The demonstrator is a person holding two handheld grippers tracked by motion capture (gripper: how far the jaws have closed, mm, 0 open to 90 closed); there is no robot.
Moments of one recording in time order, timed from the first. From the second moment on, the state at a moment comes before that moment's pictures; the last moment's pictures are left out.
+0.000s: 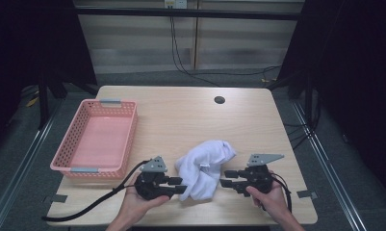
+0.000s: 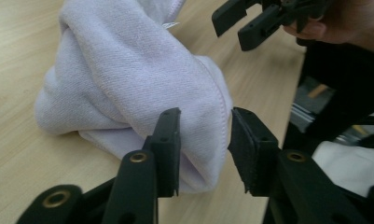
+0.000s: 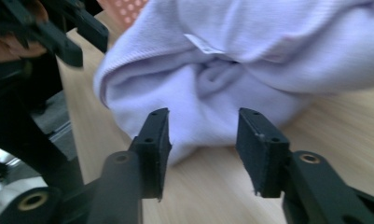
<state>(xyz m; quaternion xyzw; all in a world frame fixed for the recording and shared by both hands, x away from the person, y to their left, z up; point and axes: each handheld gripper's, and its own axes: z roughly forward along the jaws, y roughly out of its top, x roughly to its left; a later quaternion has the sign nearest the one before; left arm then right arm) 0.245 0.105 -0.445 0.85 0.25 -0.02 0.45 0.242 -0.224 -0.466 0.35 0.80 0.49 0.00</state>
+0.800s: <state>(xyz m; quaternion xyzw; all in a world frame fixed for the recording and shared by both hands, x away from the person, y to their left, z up) 0.294 0.107 -0.435 0.80 0.29 -0.02 0.52 0.263 -0.218 -0.465 0.38 0.81 0.45 0.05</state>
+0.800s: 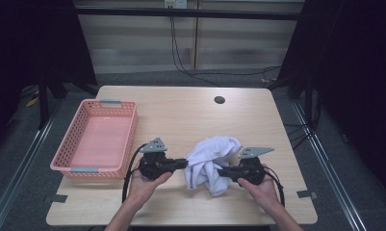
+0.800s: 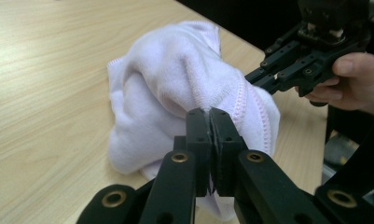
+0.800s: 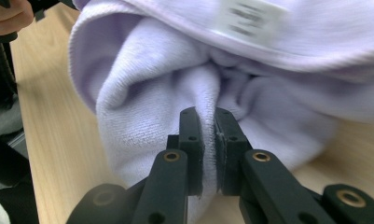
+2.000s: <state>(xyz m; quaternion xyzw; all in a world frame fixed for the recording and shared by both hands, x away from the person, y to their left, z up) 0.300 0.082 -0.468 0.84 0.25 -0.09 0.48 0.253 -0.177 -0.428 0.31 0.82 0.48 0.05</state>
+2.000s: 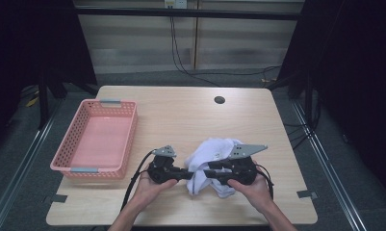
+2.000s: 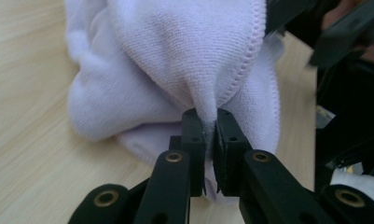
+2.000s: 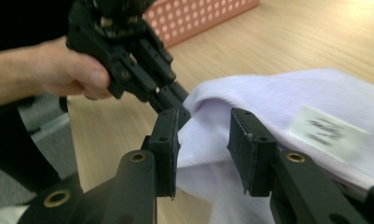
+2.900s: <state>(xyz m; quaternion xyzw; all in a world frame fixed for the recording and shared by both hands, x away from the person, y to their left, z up) 0.297 0.136 -0.425 0.77 0.30 -0.02 0.56 0.268 -0.241 -0.431 0.39 0.78 0.46 0.13</state>
